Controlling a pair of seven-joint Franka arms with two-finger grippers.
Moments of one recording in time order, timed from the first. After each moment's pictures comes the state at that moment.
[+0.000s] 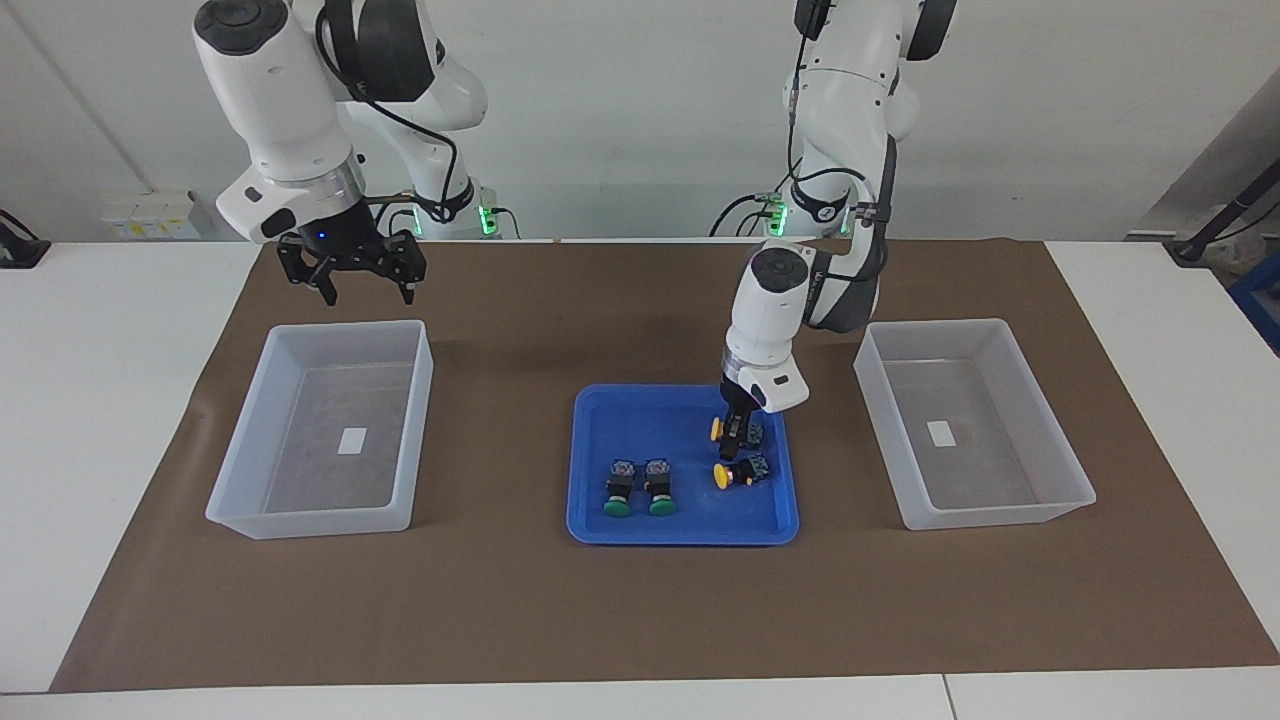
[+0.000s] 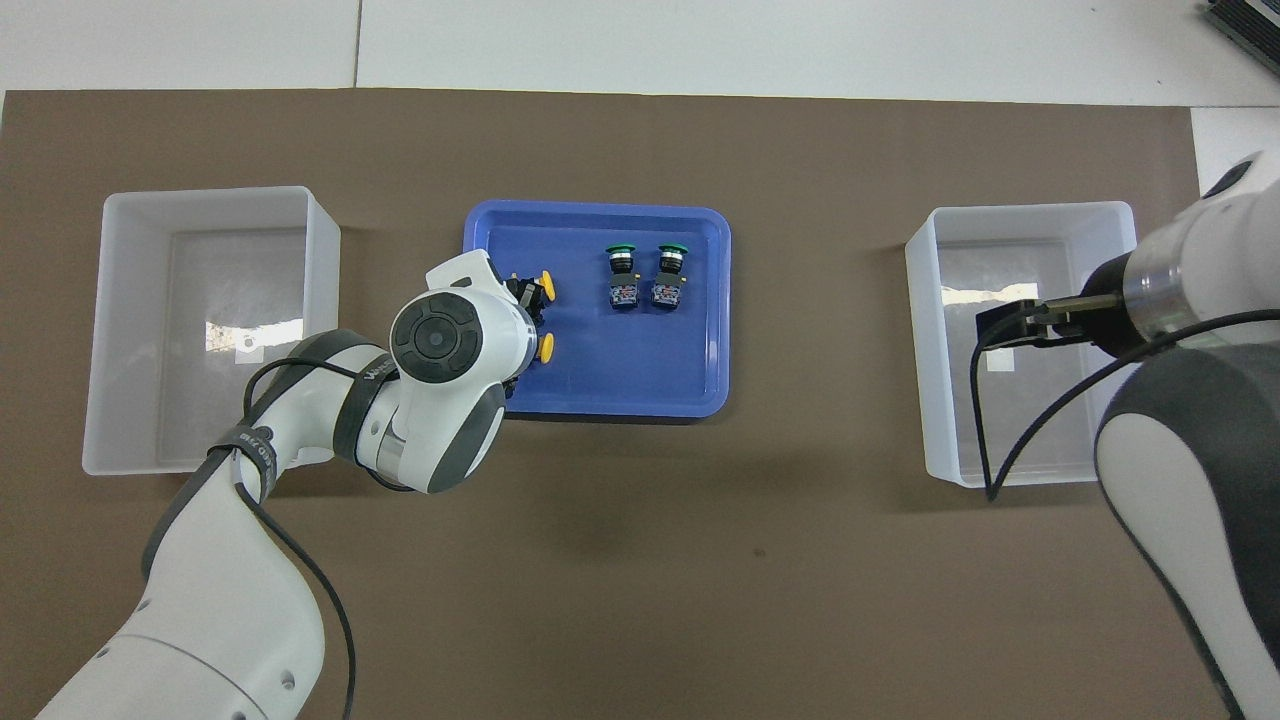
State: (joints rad) left arm -0.53 0.39 0.03 -1.98 0.01 2.56 -1.65; right arm 0.02 -0.03 0.12 -1.76 -0.02 1.78 0.10
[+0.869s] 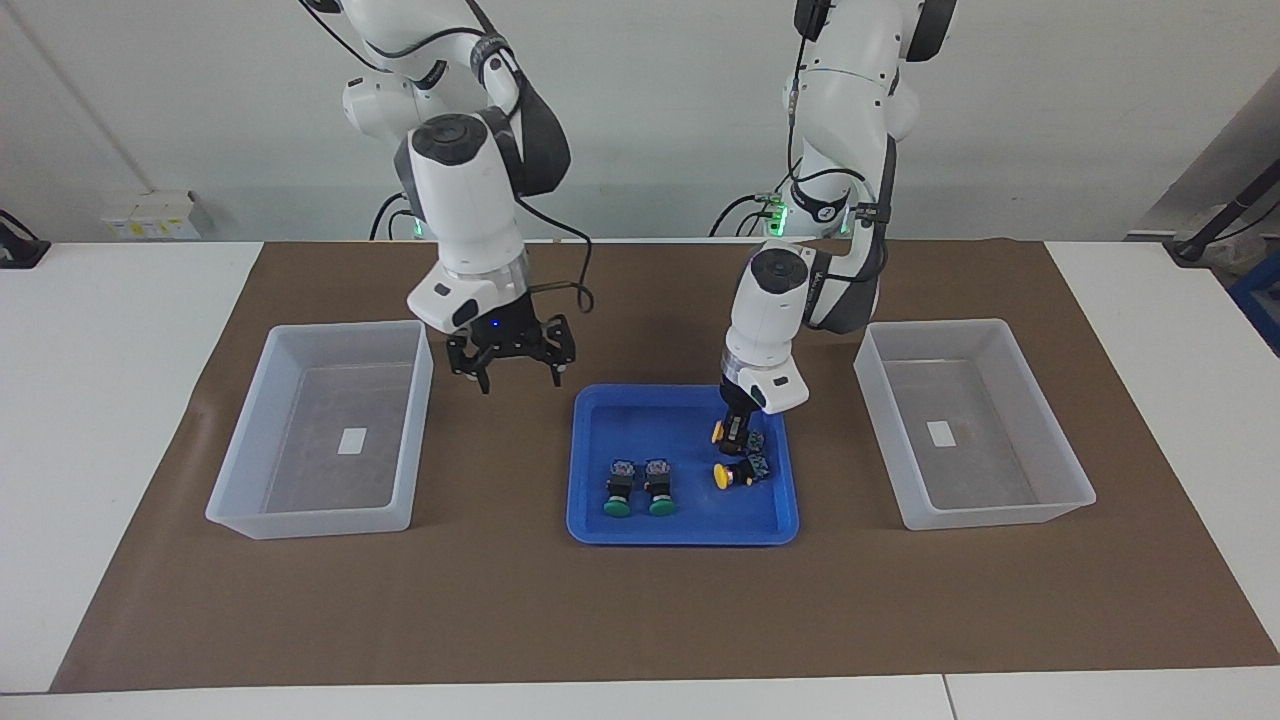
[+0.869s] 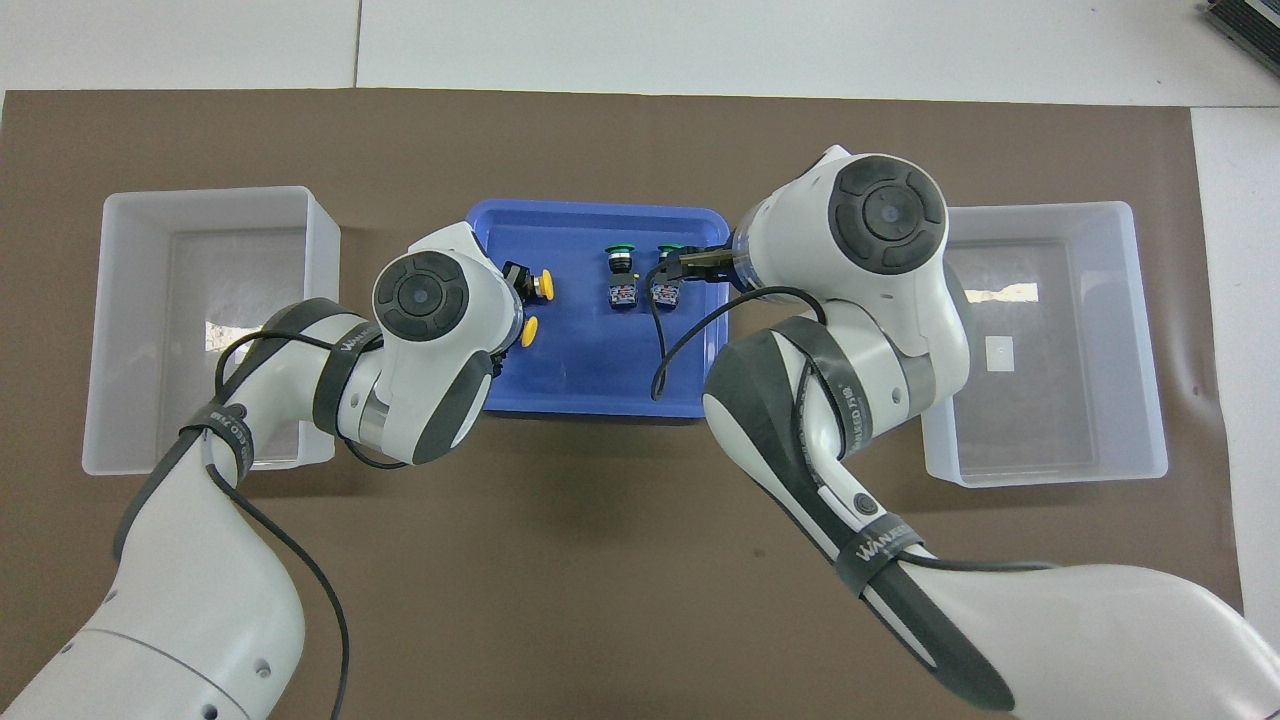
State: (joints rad) left arm -0.49 0.40 0.03 -1.86 0.02 2.41 -1.63; right arm 0.32 0.40 0.12 -1.60 -0.03 2.22 0.42
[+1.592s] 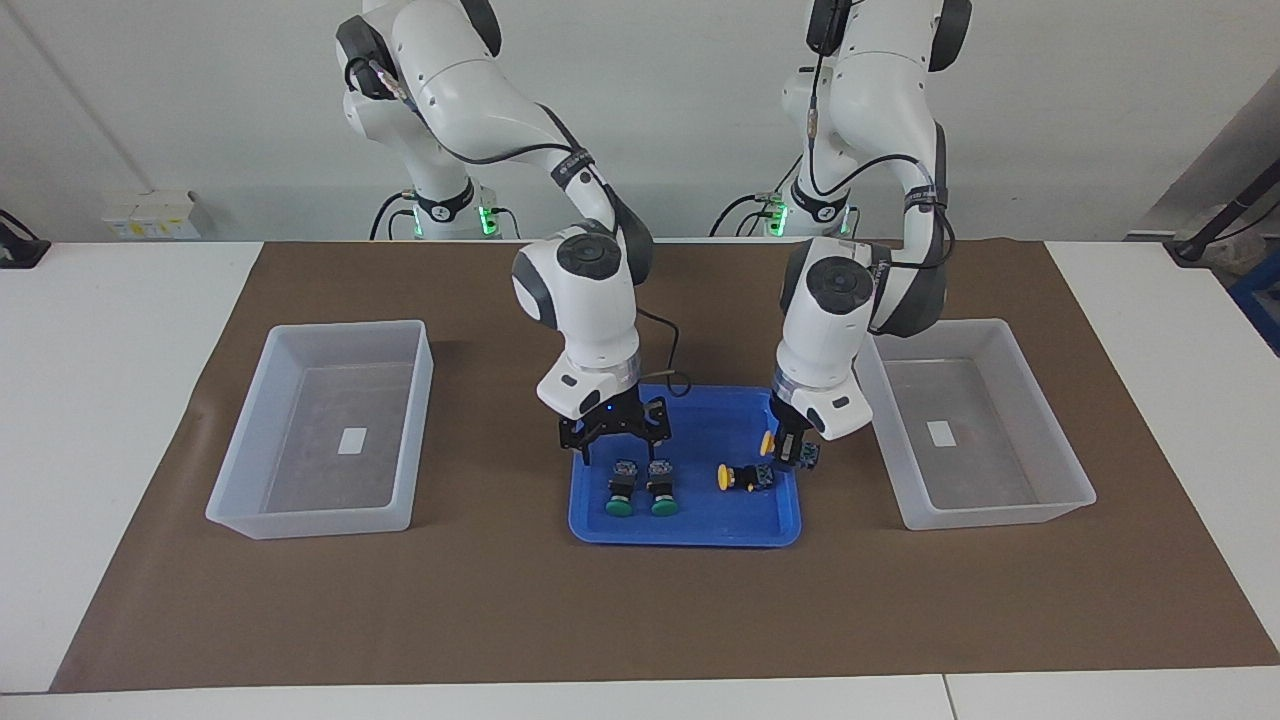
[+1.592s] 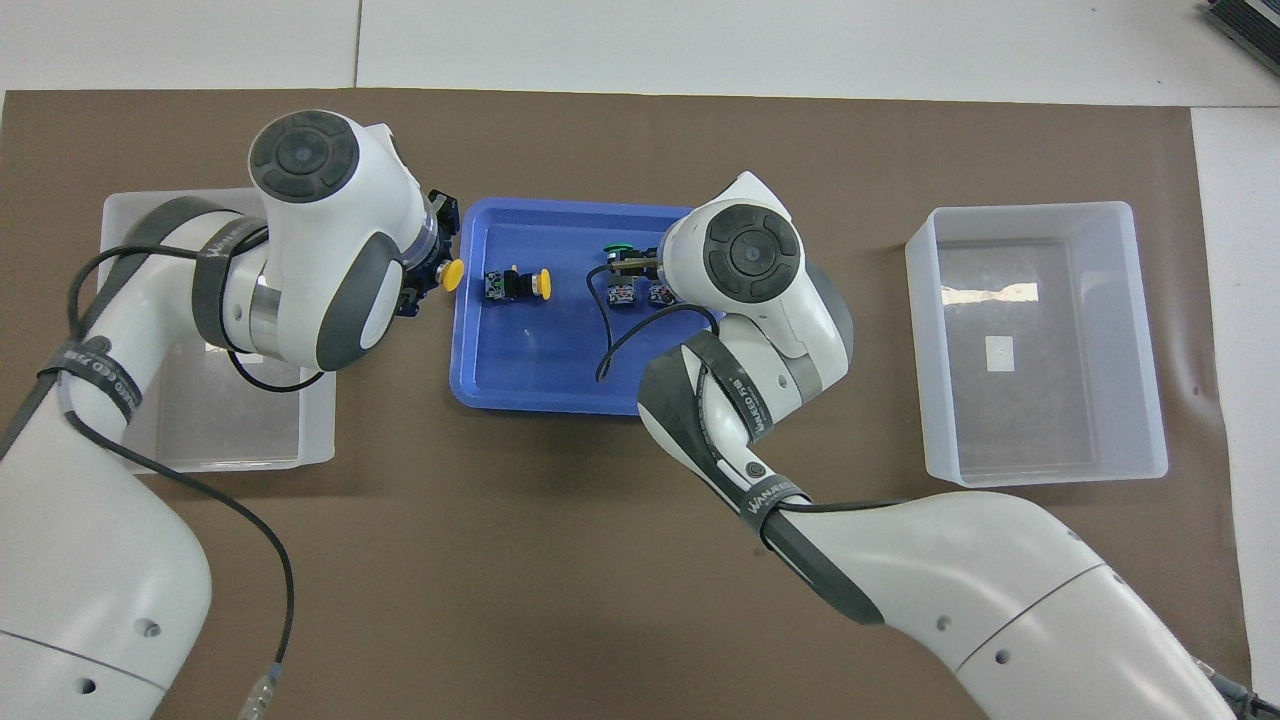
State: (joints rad) left arm -0.34 0.43 0.03 -1.60 0.02 2.10 -1.37; right arm 0.38 0.60 0.12 -1.52 -0.16 2.42 0.58
